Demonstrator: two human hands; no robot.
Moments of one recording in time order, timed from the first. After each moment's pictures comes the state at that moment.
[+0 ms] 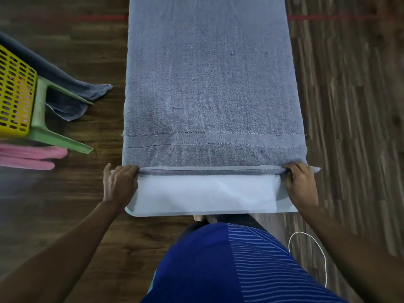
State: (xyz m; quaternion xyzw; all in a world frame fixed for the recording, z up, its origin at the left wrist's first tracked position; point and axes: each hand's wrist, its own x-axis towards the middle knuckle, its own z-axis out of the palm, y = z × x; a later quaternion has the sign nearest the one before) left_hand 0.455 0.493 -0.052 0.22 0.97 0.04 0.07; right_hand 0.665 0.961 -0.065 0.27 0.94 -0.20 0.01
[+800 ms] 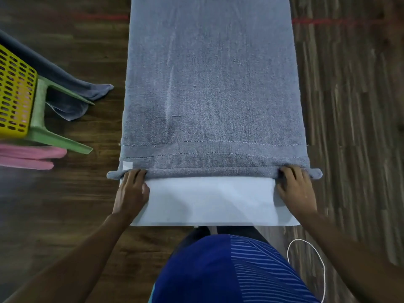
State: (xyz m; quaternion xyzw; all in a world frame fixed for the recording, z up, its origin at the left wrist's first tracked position) left_hand 0.471 0.522 -0.072 0.23 0.96 0.13 0.03; right_hand 0.644 0.969 -0.069 0.19 0.98 -0.11 0.03
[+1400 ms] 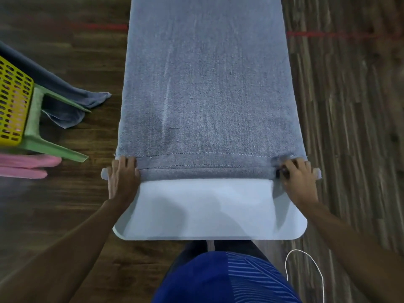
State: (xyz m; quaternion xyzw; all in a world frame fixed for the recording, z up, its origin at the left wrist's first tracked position) left_hand 0.405 0.551 -0.065 0.11 0.99 0.08 0.04; right_hand 0.591 0.998 -0.056 0.23 0.97 -0.11 0.02
